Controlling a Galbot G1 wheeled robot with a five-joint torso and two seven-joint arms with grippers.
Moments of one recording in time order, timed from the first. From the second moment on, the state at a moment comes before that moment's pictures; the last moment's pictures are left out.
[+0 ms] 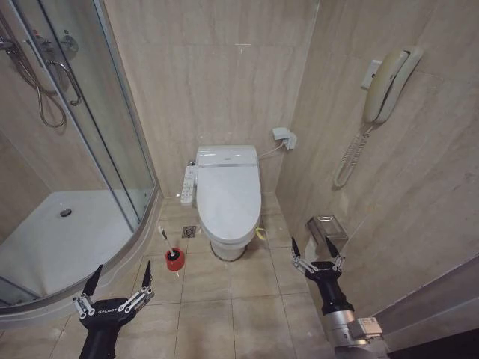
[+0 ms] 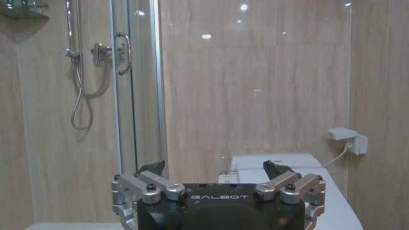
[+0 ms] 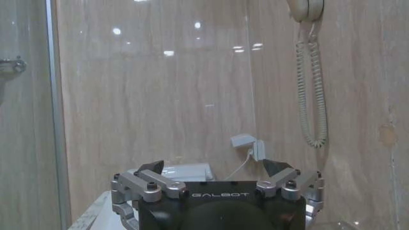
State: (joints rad) left arm 2.05 -1.40 -0.60 -2.49 -0.10 -0.19 -0.18; right arm -1.65 1.48 0.58 2.14 0.18 0.22 -0.03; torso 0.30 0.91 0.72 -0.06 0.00
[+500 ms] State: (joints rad) left arm 2.05 -1.40 -0.60 -2.49 -0.10 -0.19 -0.18; right arm -1.65 1.48 0.58 2.15 0.20 0.23 -0.05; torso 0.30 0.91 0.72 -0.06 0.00
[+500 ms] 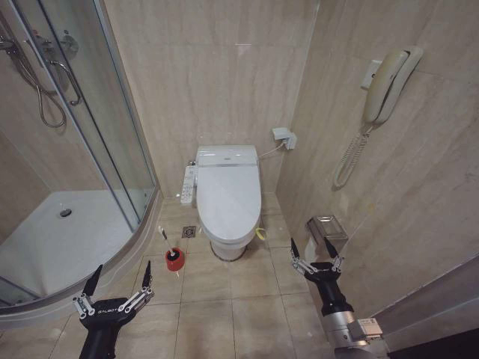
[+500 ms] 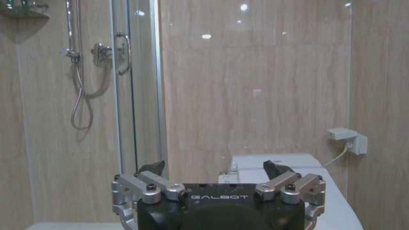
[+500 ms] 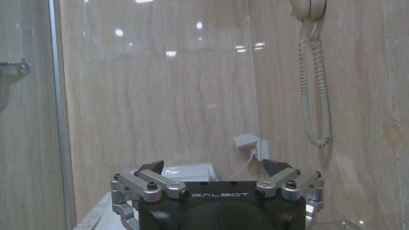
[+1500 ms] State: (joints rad) left arm 2.05 -1.40 -0.60 -2.49 -0.10 -0.19 -0.18; right arm -1.62 1.48 0.59 2.12 0.23 0.26 -0.05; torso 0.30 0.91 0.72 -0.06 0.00
